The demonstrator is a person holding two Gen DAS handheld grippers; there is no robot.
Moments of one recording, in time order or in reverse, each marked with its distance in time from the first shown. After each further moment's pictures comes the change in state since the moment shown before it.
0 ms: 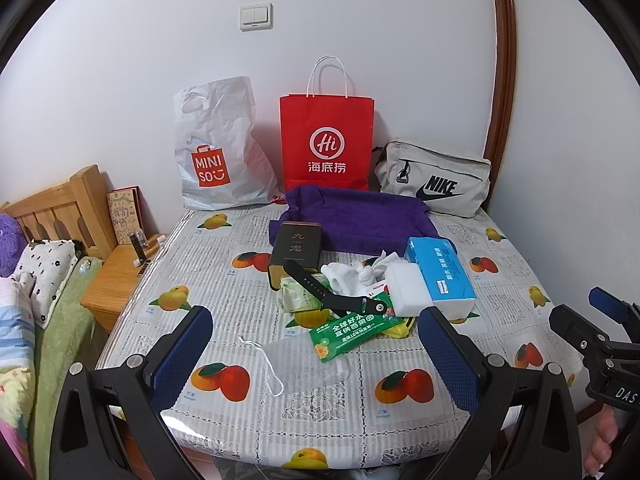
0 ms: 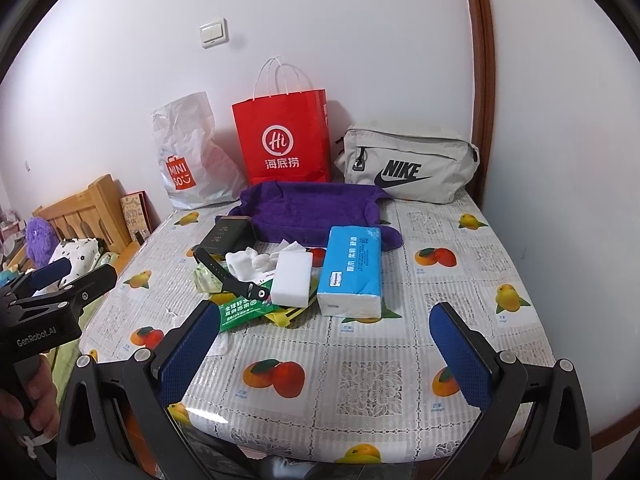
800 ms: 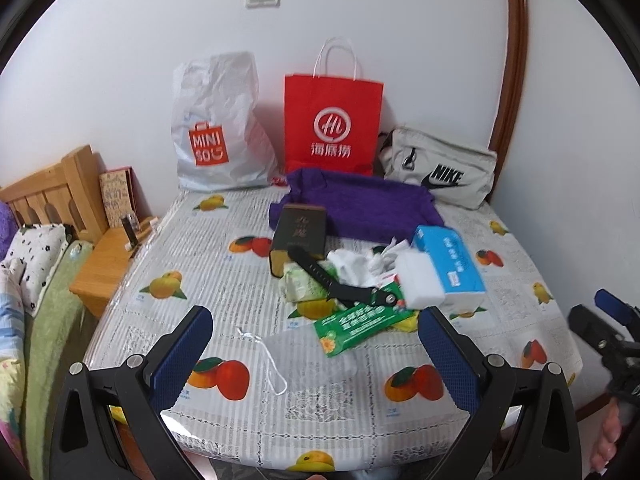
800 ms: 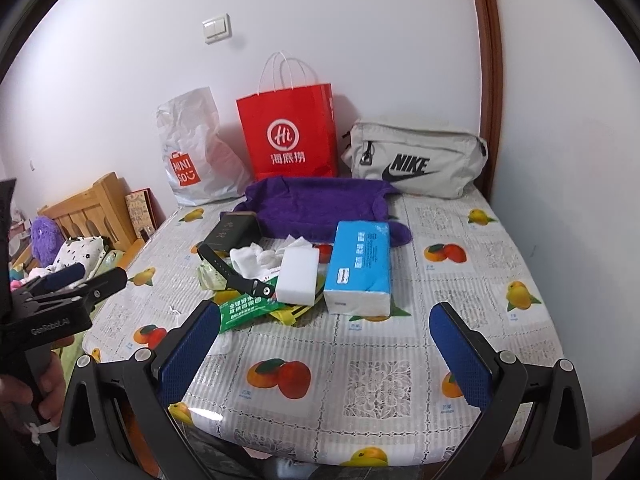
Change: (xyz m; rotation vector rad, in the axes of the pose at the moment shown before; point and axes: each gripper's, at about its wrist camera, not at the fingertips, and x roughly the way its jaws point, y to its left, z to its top) left arm 0.038 0.019 -0.003 -0.026 0.074 -0.024; right arm 0.016 -0.002 -0.004 0.013 0.023 0.036
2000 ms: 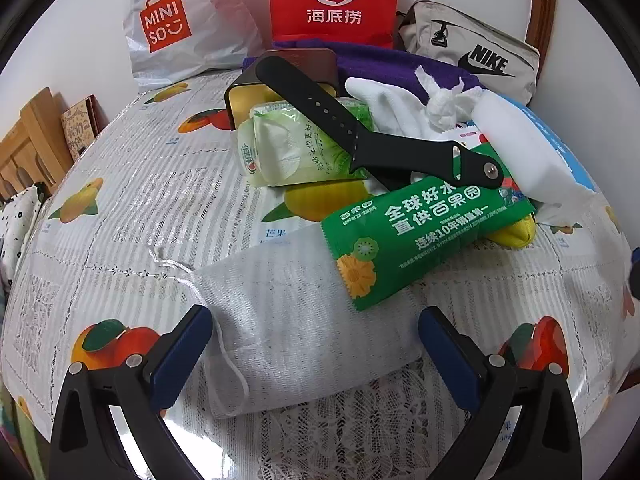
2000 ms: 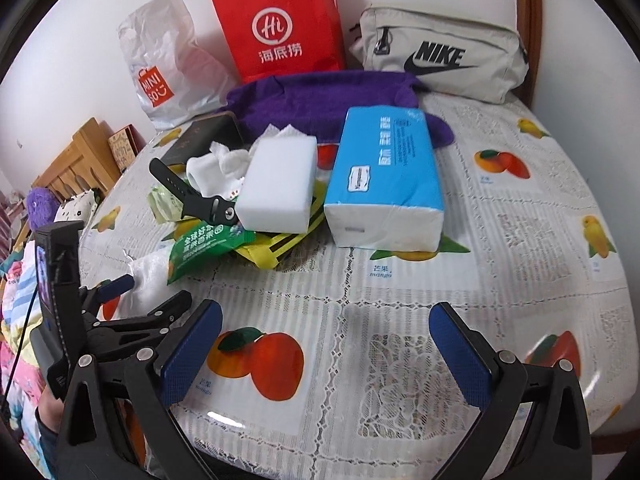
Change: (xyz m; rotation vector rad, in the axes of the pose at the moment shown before) left arm 0.174 -0.004 -0.078 0.049 0.252 0.024; right arm 0.145 -0.006 -0.043 0.025 0.288 0.049
